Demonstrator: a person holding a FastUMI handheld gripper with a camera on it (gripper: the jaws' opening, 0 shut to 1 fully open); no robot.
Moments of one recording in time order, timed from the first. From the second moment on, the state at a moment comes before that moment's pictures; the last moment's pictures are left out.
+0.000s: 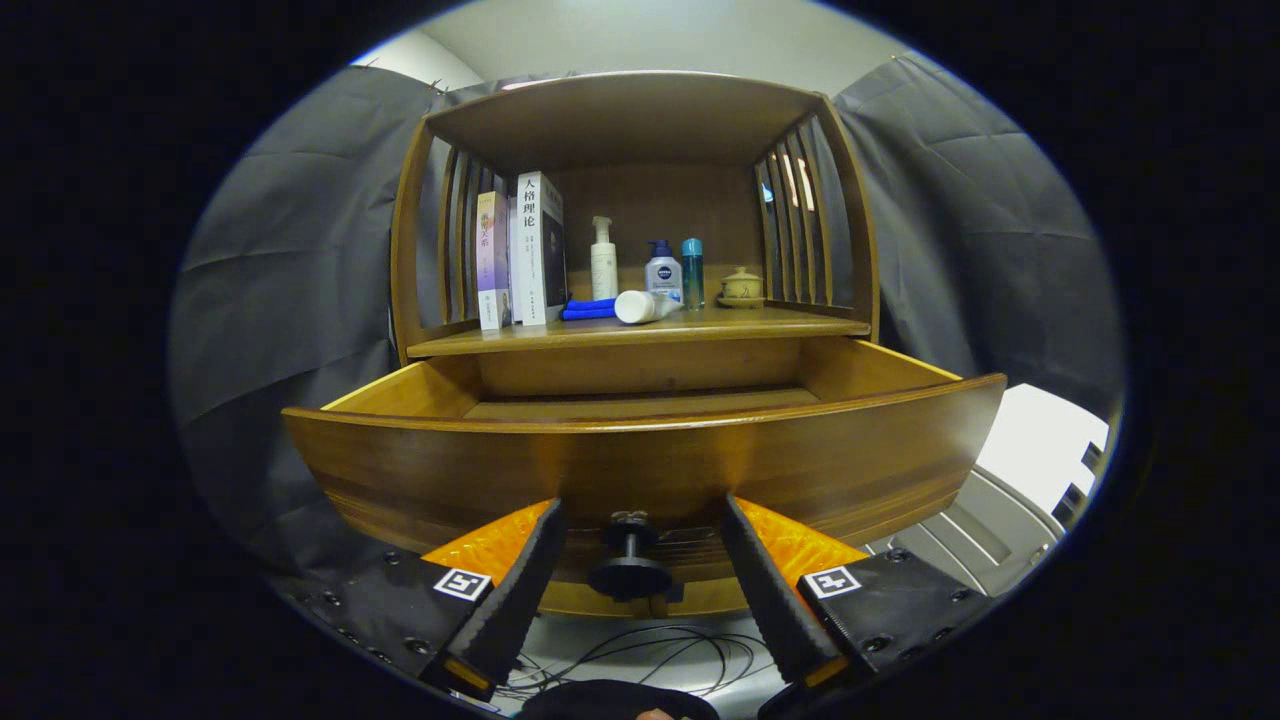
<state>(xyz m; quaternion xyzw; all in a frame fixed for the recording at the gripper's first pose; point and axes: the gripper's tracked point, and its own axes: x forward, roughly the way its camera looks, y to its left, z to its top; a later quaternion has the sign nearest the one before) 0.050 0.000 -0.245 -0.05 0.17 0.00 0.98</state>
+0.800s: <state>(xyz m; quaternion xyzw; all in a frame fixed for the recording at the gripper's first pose) 0.171 0.016 -0.258 -0.04 0.18 -0.01 0.98</state>
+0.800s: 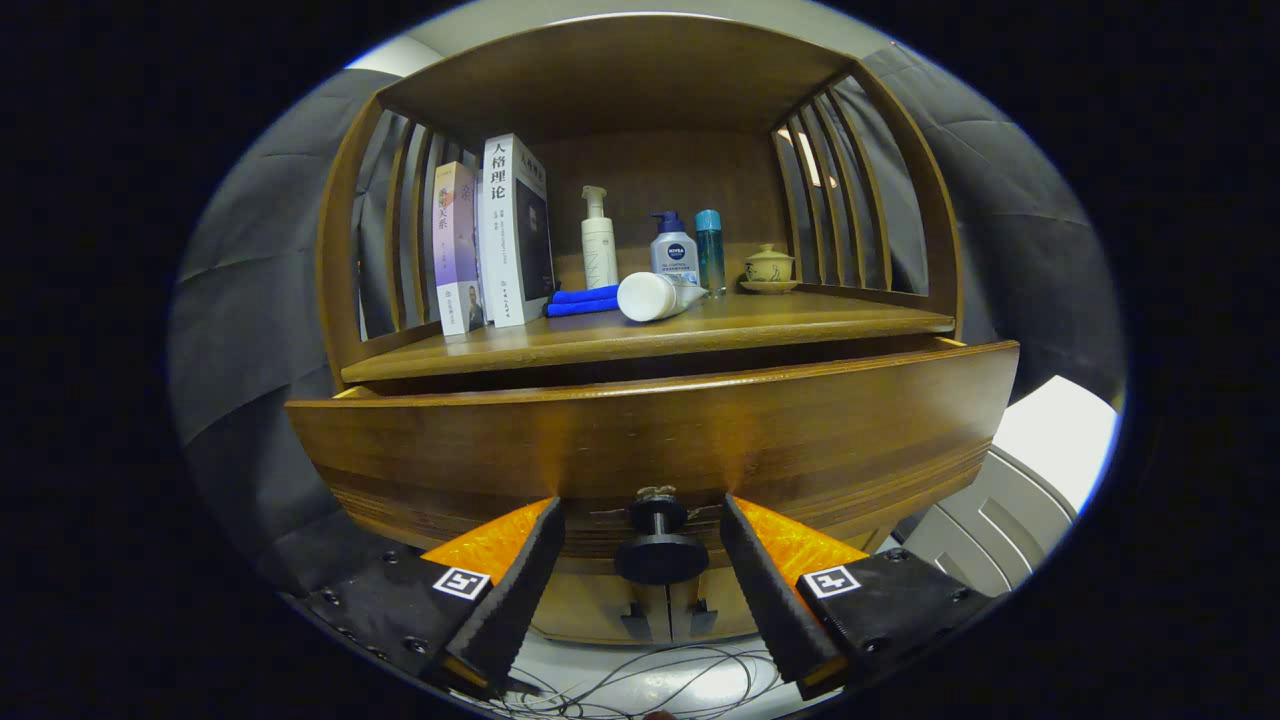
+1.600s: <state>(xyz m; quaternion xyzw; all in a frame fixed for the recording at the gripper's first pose) 0.219 0.005 -0.249 -0.06 0.16 -0.03 0.98</state>
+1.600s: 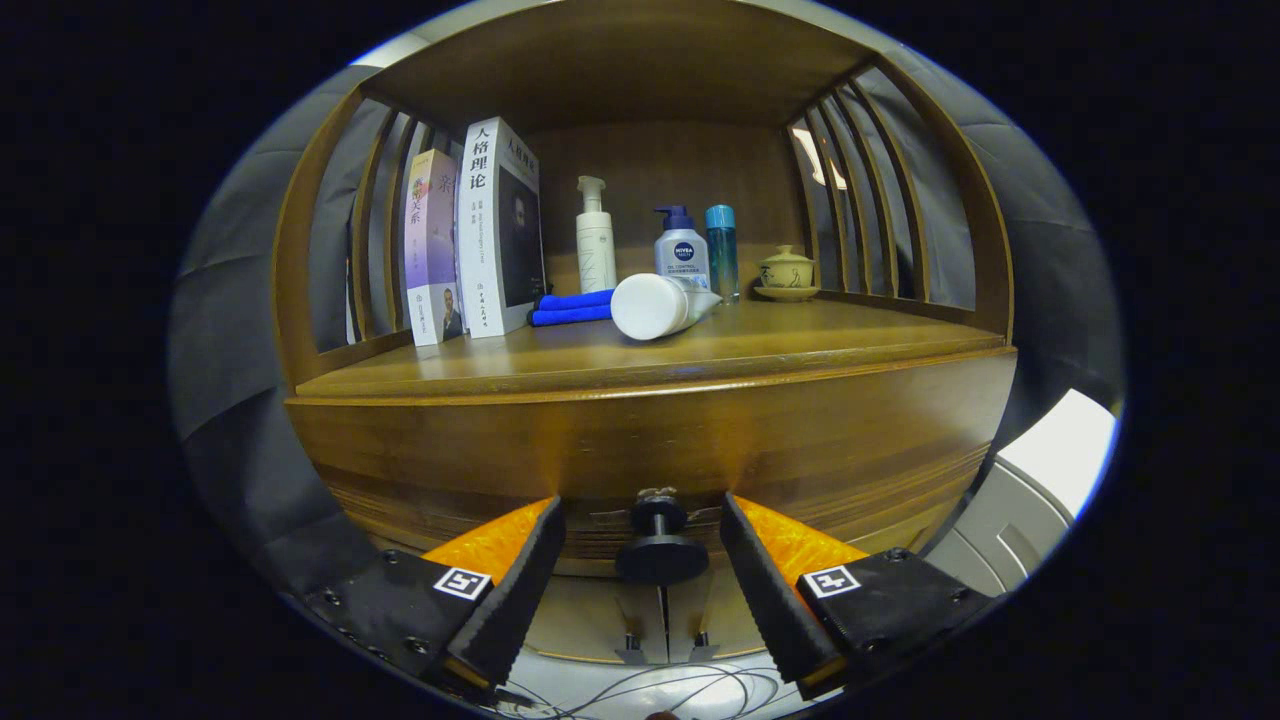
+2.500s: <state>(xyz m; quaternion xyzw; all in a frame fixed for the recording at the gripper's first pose) 0.023 0.021 -0.054 -0.09 0.04 0.00 0.99</state>
